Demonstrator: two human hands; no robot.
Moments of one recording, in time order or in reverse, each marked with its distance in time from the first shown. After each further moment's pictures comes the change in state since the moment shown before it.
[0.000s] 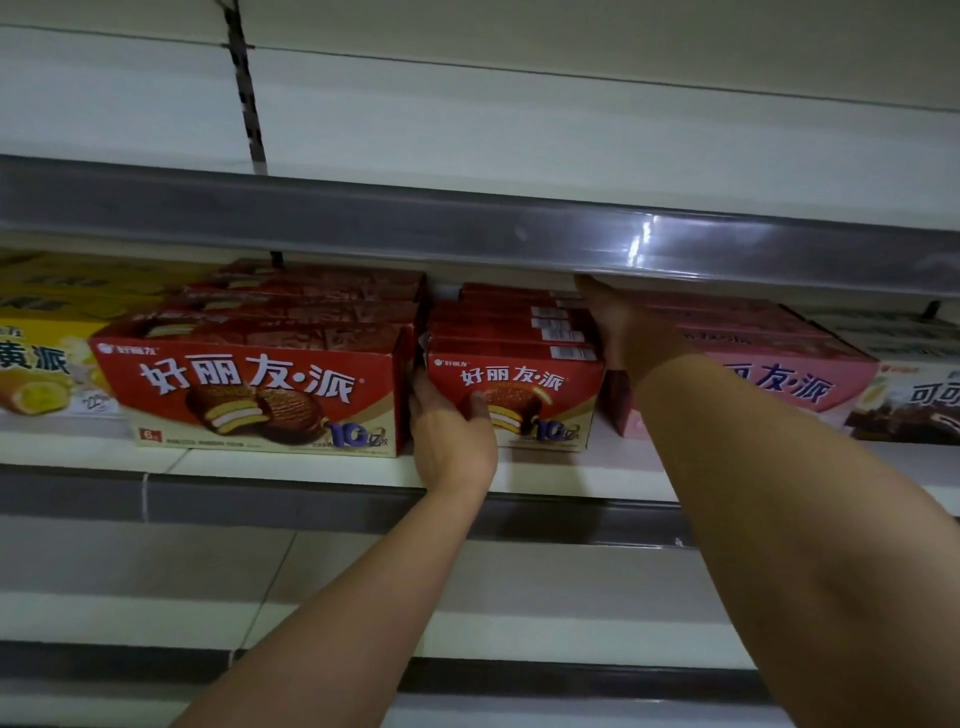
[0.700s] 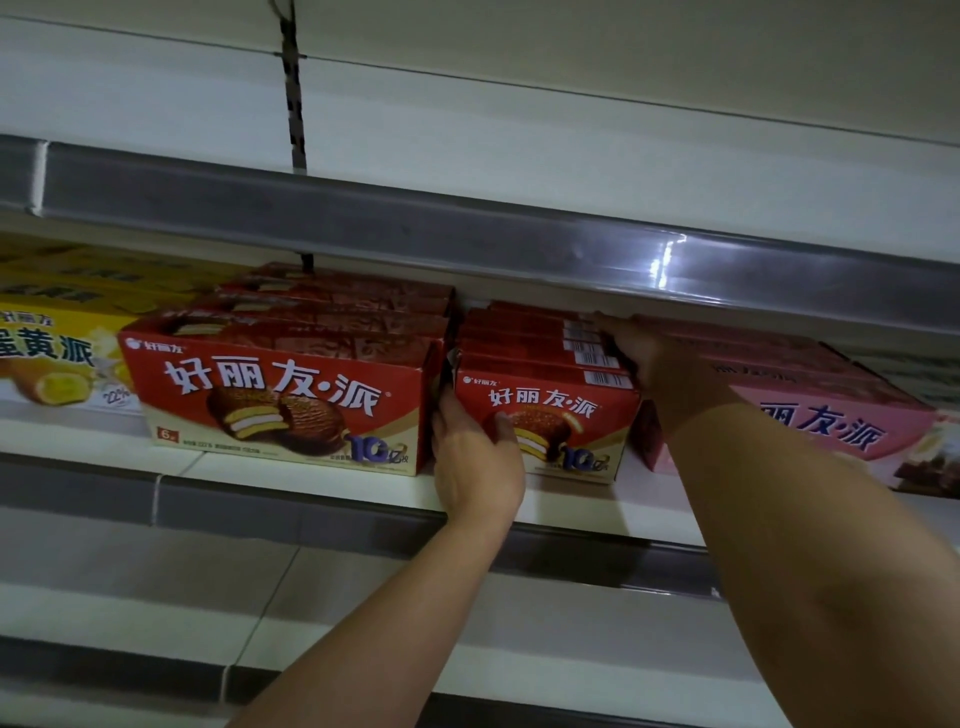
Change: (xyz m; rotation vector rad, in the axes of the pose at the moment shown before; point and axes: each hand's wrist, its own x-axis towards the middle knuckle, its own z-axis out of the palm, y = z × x) left_hand 0.001 -0.001 -0.002 0.010 0.014 0.026; right_hand 0.019 0.003 0.003 -0.010 0.025 -0.010
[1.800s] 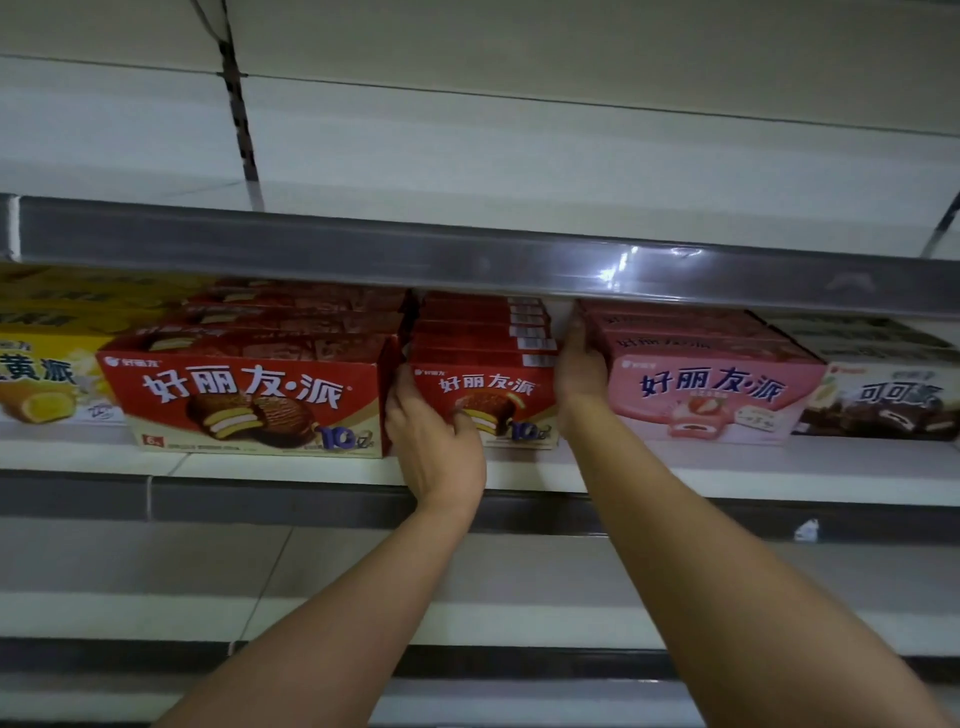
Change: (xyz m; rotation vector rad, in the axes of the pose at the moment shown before) left_hand -0.027 0.024 -0.015 0.039 0.104 0.088; right_hand -0.069 0.036 0.026 0.024 0.357 -0.141
